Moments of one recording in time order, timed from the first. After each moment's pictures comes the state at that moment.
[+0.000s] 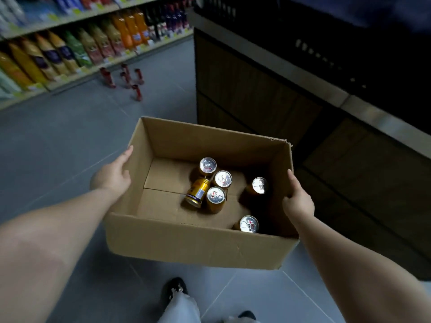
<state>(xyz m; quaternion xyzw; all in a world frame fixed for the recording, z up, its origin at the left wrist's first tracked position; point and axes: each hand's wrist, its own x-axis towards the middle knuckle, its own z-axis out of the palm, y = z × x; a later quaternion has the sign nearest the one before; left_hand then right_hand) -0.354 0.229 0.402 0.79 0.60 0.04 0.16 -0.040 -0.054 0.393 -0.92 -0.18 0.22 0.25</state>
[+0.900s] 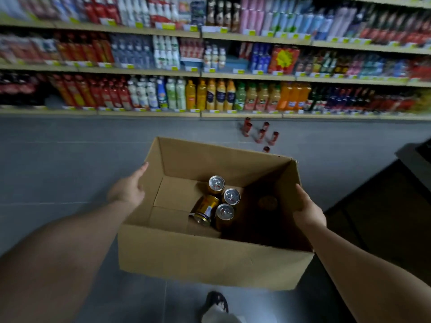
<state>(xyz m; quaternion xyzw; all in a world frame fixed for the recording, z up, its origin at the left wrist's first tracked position) -0.629 0.552 0.424 0.55 0.80 0.16 0.17 -0.188 0.533 0.442 -0.79 -0.52 0.27 0.16</state>
